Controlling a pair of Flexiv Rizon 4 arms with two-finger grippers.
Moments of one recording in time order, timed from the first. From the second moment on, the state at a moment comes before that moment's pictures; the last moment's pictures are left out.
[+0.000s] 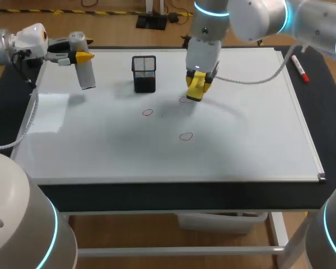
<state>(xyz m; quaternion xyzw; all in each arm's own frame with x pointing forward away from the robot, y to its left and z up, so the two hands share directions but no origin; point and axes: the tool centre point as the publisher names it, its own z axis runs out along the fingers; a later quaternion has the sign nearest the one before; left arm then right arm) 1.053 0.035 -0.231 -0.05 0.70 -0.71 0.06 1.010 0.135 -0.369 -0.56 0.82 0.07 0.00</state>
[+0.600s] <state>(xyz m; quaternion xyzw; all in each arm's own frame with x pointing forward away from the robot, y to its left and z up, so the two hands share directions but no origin) 1.053 0.035 -0.231 -0.05 0.70 -0.71 0.06 0.981 0.227 -0.379 -0.63 0.77 0.10 0.00</state>
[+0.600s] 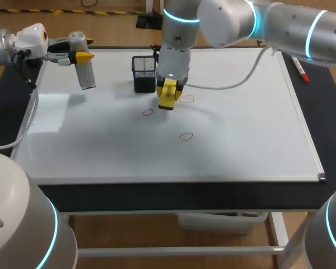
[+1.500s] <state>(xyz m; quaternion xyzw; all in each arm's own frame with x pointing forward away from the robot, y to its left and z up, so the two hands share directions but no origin) 1.053 0.035 -0.231 -0.05 0.70 -0.71 0.06 0.975 0.293 -0.405 -0.69 0.71 0.10 -0.06</state>
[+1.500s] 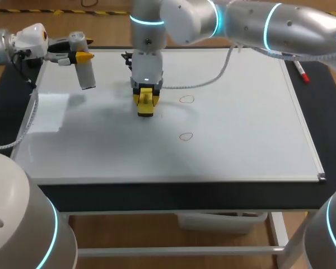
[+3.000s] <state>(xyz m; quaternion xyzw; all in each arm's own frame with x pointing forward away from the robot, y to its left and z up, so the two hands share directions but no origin) 1.053 0.035 -0.231 -0.05 0.70 -0.71 0.06 0.955 0.312 -0.420 -0.72 0.68 0.08 -0.06</state>
